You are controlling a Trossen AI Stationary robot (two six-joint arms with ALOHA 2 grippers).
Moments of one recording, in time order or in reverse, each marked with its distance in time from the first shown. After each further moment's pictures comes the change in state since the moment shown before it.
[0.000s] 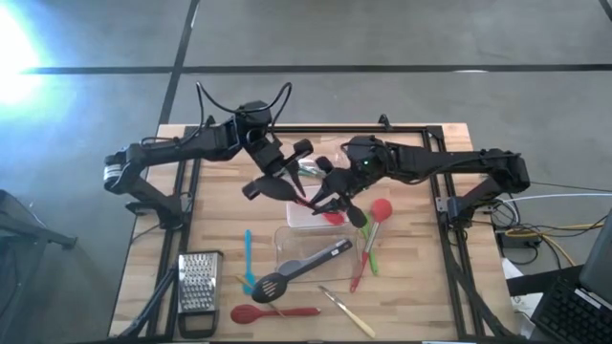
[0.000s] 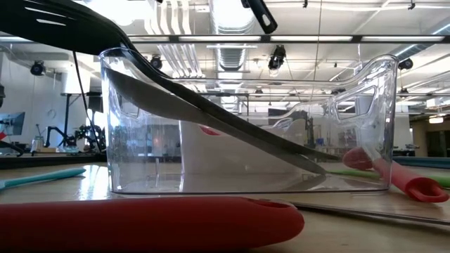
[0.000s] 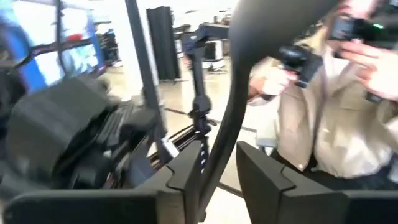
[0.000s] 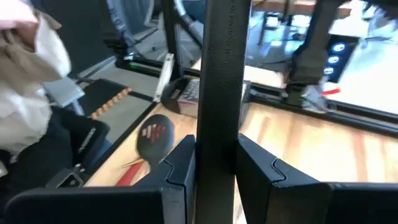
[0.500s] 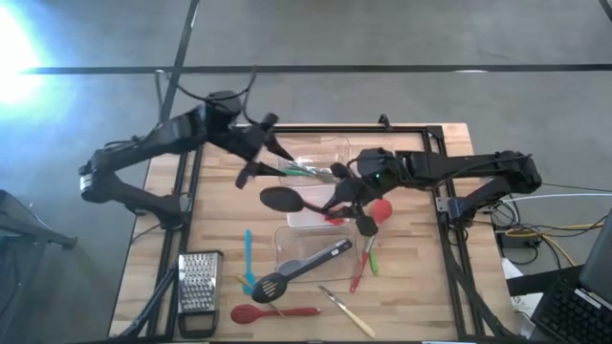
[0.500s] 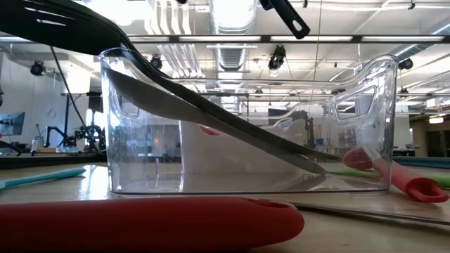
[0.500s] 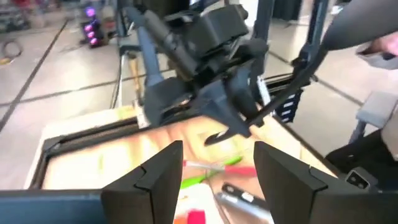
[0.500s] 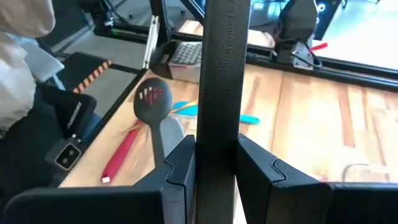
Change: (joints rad) left arm 0.086 -0.219 -0.001 -0.443 -0.498 0.041; right arm 0.079 -0.088 -0.046 -0.167 0.184 0.025
